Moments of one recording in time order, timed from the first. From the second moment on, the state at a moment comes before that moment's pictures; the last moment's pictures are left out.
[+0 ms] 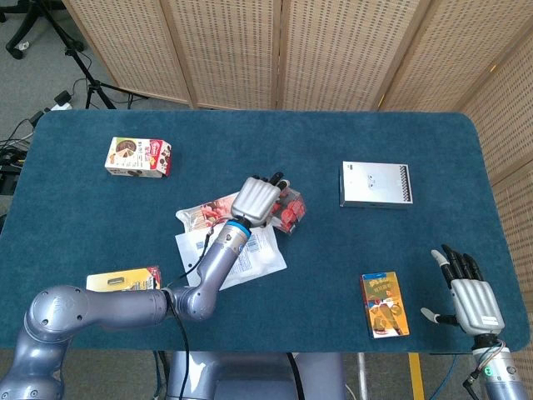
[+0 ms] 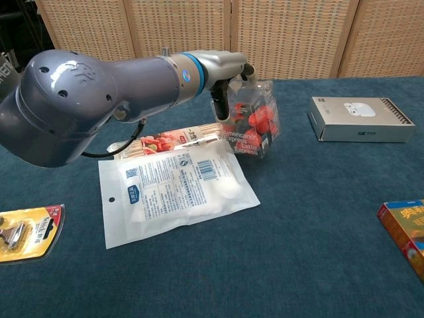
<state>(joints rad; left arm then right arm) -1.29 -1.79 -0.34 -1.28 0.51 0.91 0.79 0.12 -1.17 0.03 -1.61 -1.44 1.33 -0.03</state>
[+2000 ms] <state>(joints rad) -0.36 -1.31 0.28 -1.81 1.34 1.73 0.40 0.15 -1.18 0.08 -1.74 -1.47 1.40 -0.28</state>
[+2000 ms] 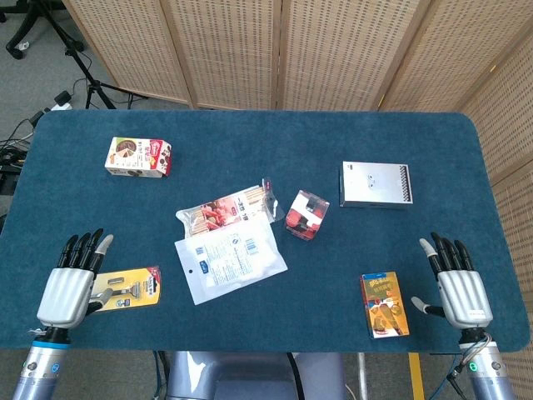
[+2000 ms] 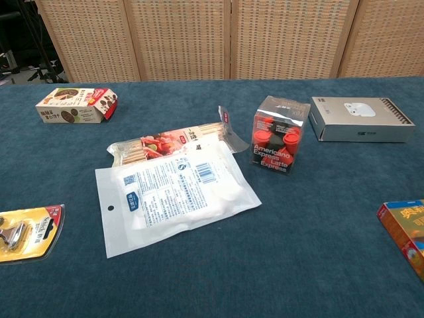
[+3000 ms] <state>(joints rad) -0.27 -1.28 0.11 -1.68 1.29 1.48 0.21 0.98 -1.39 0.40 -1.84 -0.36 1.03 -0.96</state>
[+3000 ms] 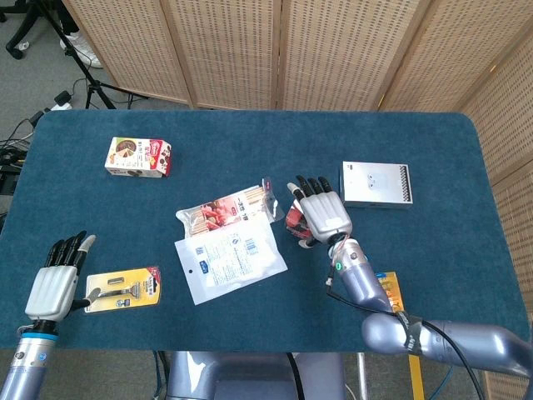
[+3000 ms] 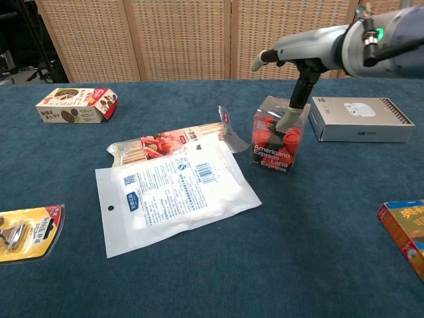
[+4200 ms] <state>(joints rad) -0.23 -1.27 0.03 -1.67 1.31 1.36 0.16 1.11 -1.45 0.20 -1.58 -0.26 1.01 -0.87</state>
